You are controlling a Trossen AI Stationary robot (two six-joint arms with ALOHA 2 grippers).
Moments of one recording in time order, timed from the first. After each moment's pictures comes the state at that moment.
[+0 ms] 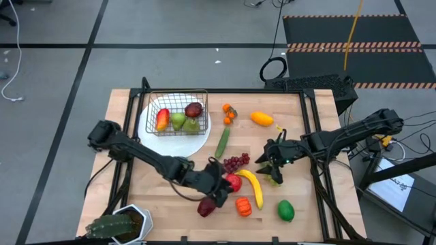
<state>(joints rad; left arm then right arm) -0.40 1.80 1.32 -0.09 -0.24 -0.93 0.26 1.02 0.60 -0.19 -0.01 0.49</state>
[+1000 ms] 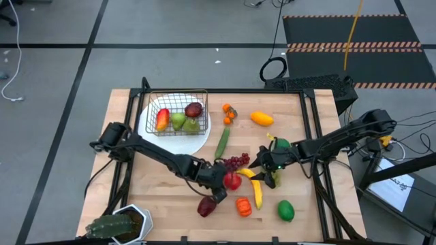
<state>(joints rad) -0.31 1.89 1.32 -0.36 -0.05 -0.84 0.26 1.25 0.44 0.23 -0.03 0.44</state>
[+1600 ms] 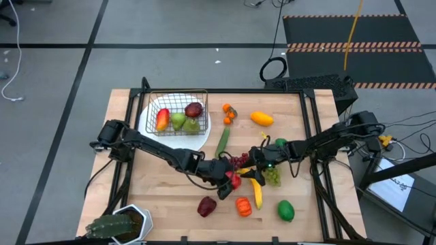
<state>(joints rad) -0.28 1.87 1.32 -0.17 0.02 -0.82 0.17 1.47 0.44 0.55 -0.17 0.49</state>
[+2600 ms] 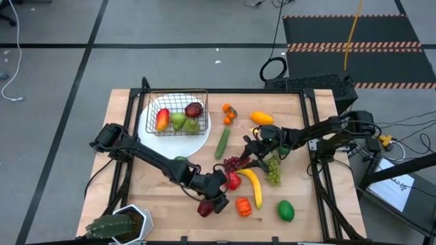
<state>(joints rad) -0.39 1.87 1.32 -0.18 0.02 -1.03 -0.11 1.52 0.44 0.64 -0.61 -0.02</state>
